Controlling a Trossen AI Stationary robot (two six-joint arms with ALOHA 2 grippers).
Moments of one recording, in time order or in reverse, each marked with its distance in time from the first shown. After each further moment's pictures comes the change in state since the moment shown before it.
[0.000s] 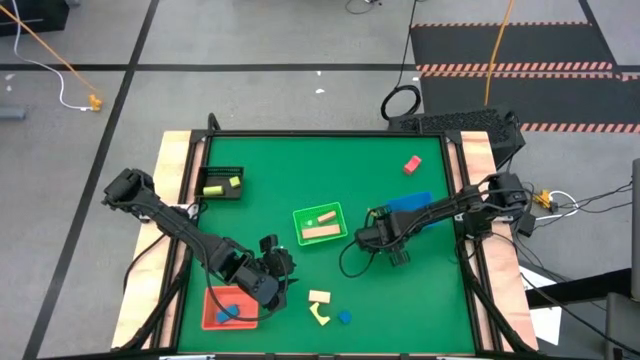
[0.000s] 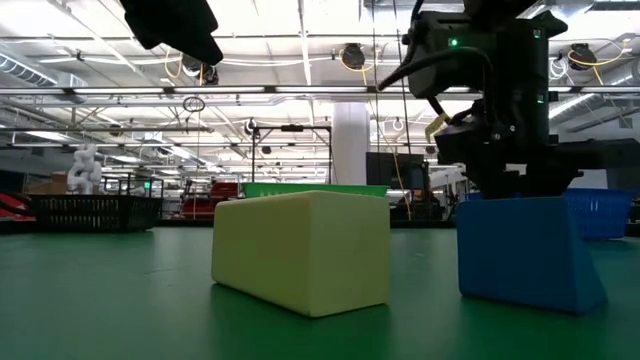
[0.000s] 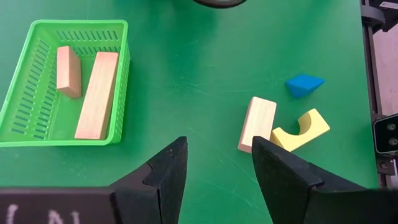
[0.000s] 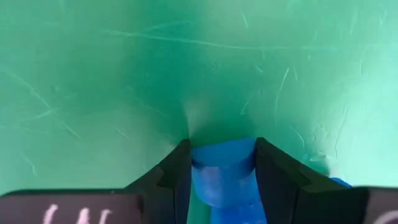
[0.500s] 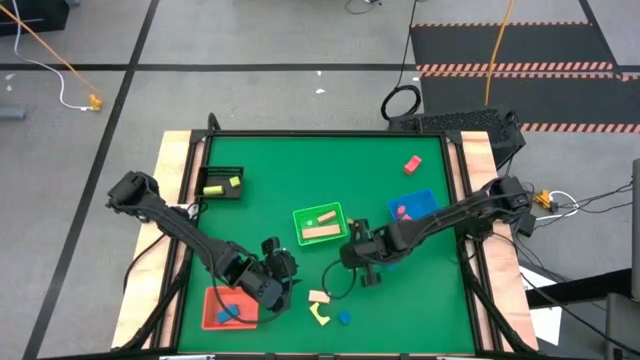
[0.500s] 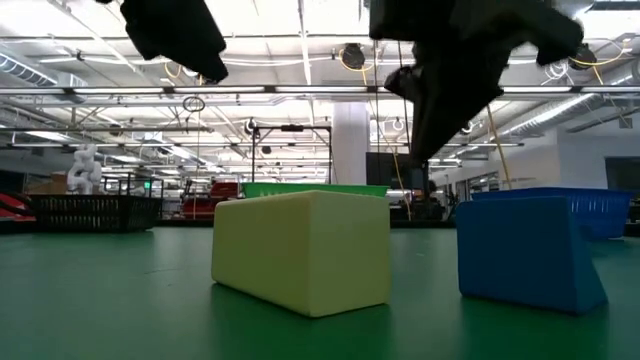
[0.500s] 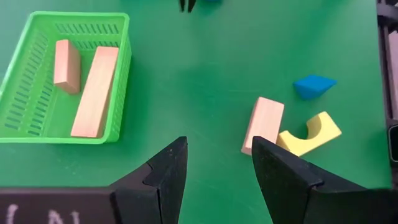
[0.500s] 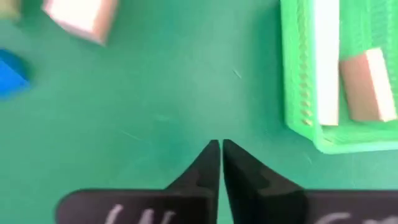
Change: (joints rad) left arm -0.007 0.046 0.000 0.022 -0.025 -0.031; right arm 0.128 -0.018 0.241 0.222 -0.007 0.201
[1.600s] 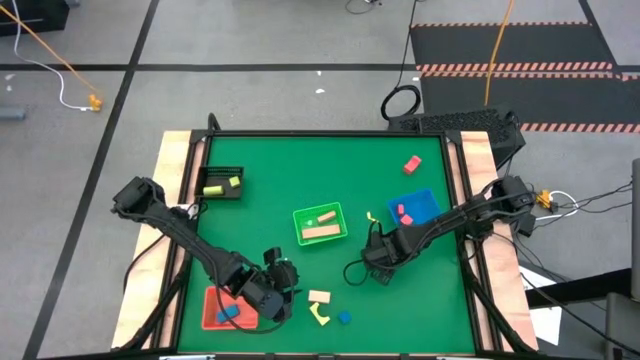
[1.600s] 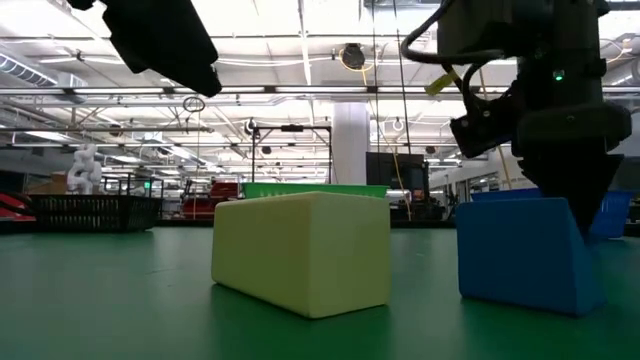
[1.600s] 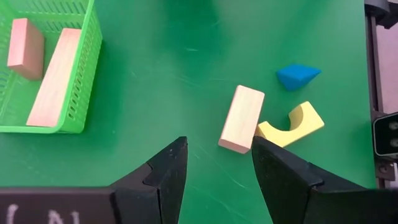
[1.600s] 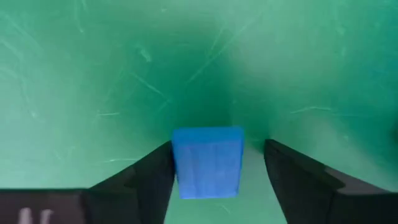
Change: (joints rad) left arm -0.040 0.067 0.000 0.065 0.009 -0.055; right arm 0.022 -0.011 -0.259 -0.120 -0.137 0.848
